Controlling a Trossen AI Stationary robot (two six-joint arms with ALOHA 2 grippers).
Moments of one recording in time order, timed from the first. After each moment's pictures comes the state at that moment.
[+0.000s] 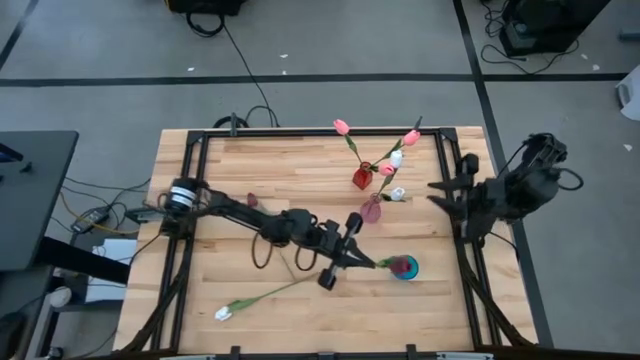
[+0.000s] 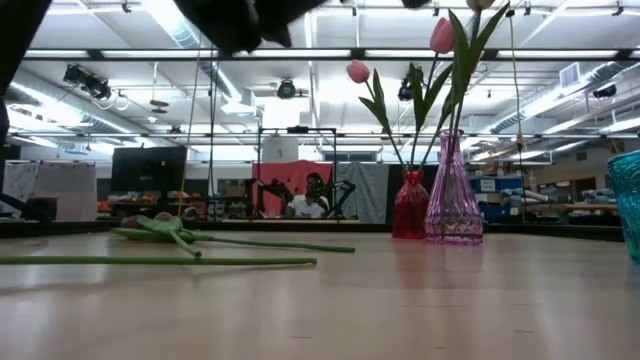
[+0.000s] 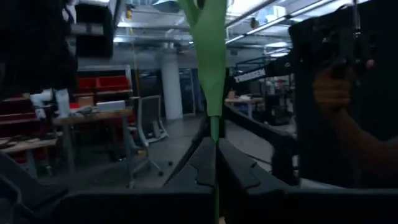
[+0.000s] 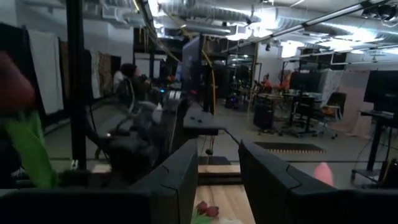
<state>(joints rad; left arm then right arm) -0.19 2.01 1.26 1.07 0.29 0.02 0.77 0.54 0.74 0.05 0.90 -0.26</state>
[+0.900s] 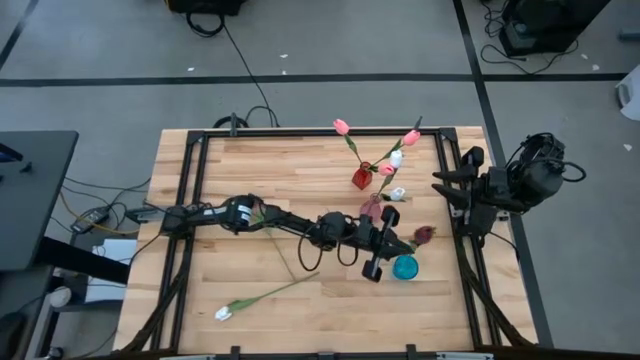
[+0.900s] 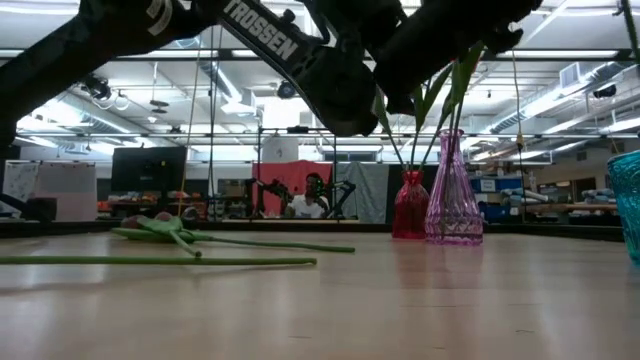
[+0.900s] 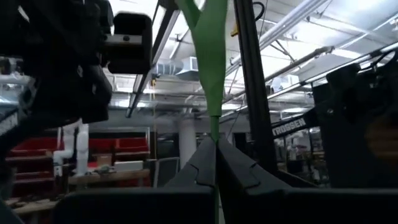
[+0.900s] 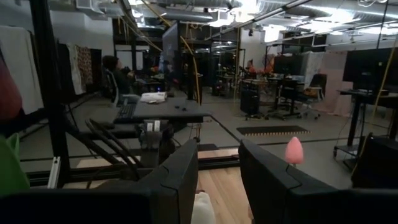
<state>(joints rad) -0.13 2.56 1.89 1.33 0.26 -0.09 0.77 0.46 0.74 -0.09 0.98 -0.17</state>
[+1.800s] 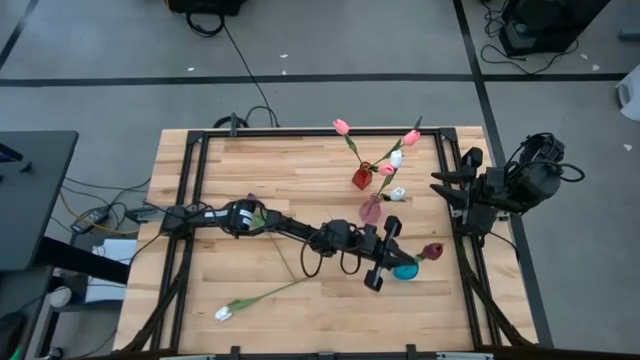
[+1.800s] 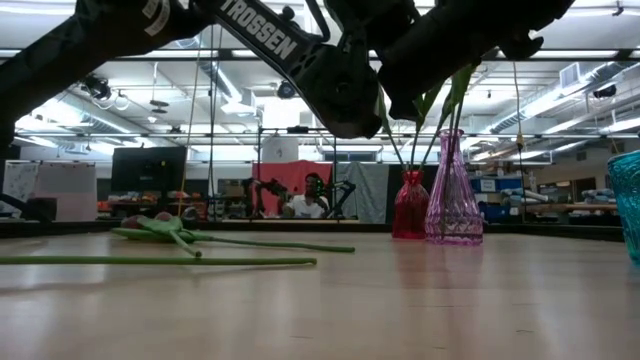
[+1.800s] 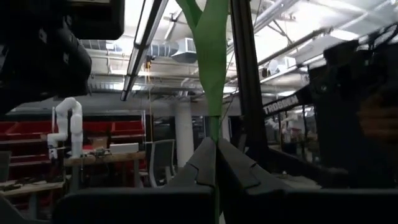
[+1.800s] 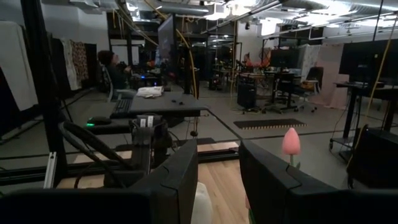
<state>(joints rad) -0.15 2.58 1.90 1.25 0.26 -0.05 0.77 0.46 0.74 -0.13 1.00 -0.12</state>
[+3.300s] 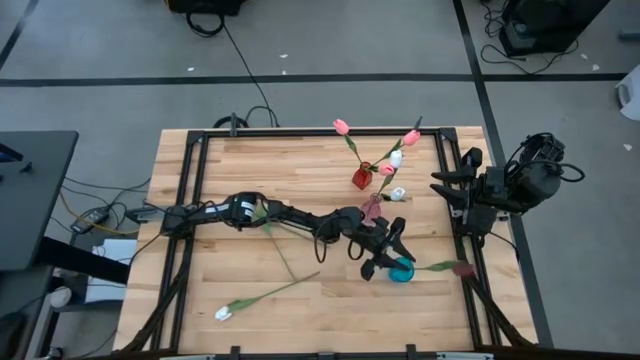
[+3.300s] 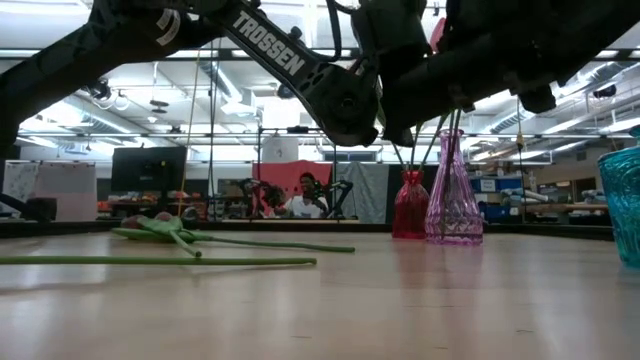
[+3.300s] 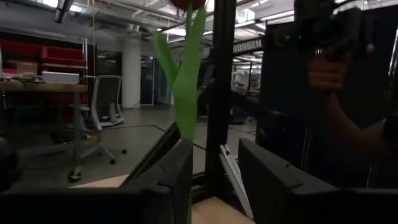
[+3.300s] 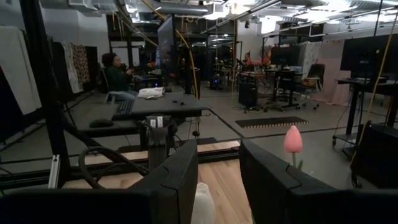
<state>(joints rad) -0.08 2.58 1.90 1.00 0.56 -0.19 0.77 0.46 0.74 -0.13 1.00 -0.10</state>
